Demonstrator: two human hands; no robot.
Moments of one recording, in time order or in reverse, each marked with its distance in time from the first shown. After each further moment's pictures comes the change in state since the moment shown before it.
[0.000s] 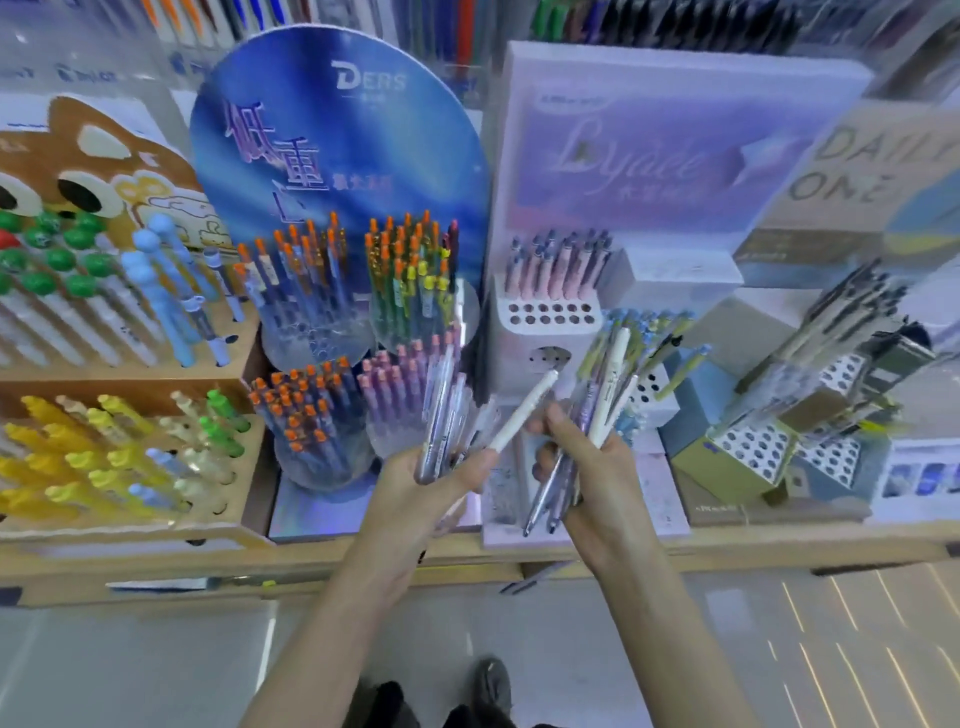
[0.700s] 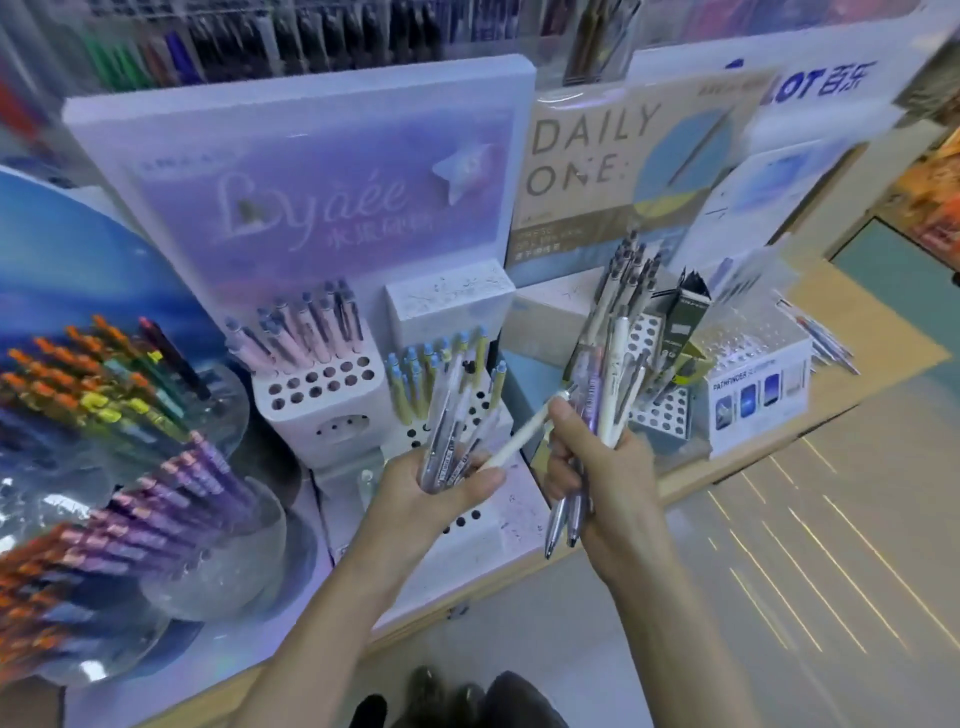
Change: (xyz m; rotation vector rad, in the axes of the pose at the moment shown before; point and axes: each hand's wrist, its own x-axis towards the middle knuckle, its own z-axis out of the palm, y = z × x) left_hand 0.068 -0.004 0.147 0.224 -0.384 -0.012; right_hand 0.015 -0.084 -0.125 0.043 0.325 -0.190
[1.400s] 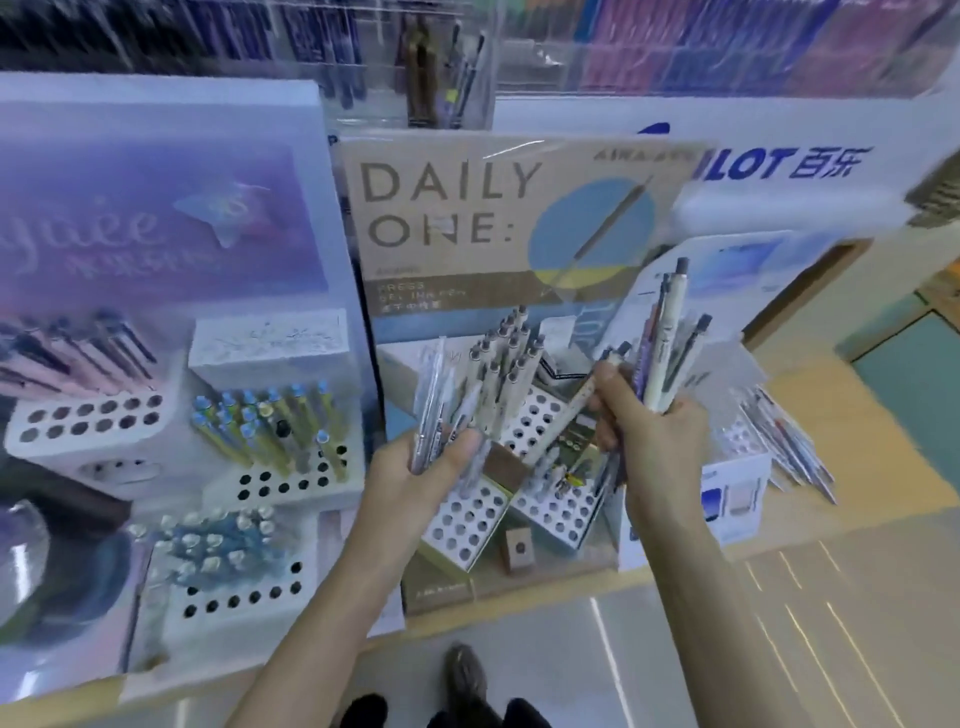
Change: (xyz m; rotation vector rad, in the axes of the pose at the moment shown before) left_hand 0.110 0.017 0.168 -0.011 0.360 0.072; right_hand 0.165 -0.116 -0.132 -0.286 -0.010 -0.258
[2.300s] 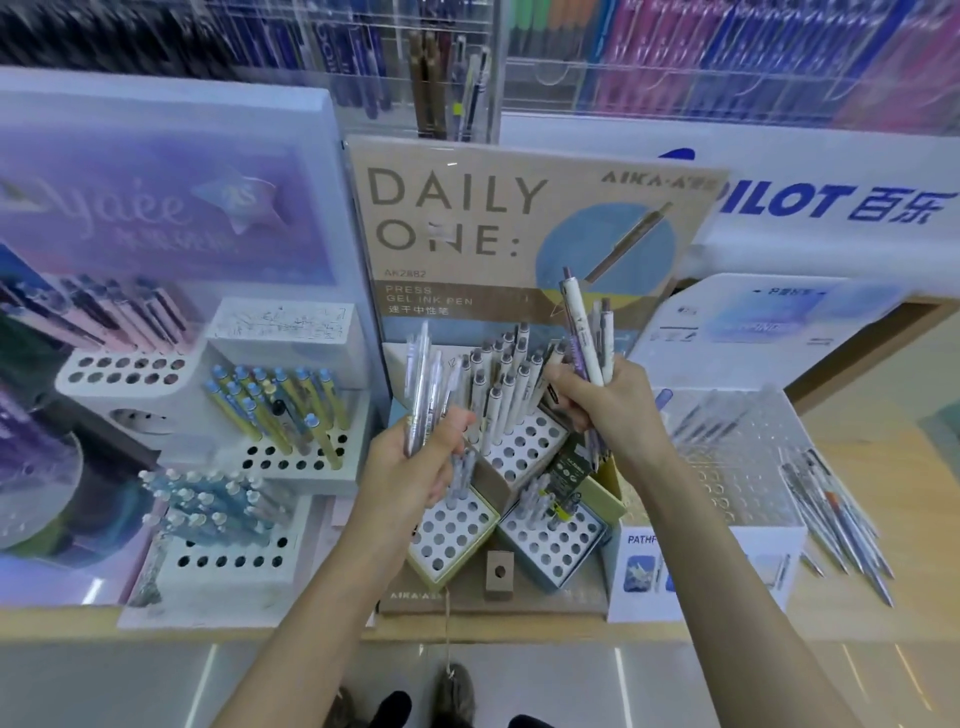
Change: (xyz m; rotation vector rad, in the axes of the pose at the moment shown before) left_hand 0.003 0.012 0.037 -0.190 0.159 -0.016; right_hand 0.091 0.029 0.000 -0.237 -0.496 0.045
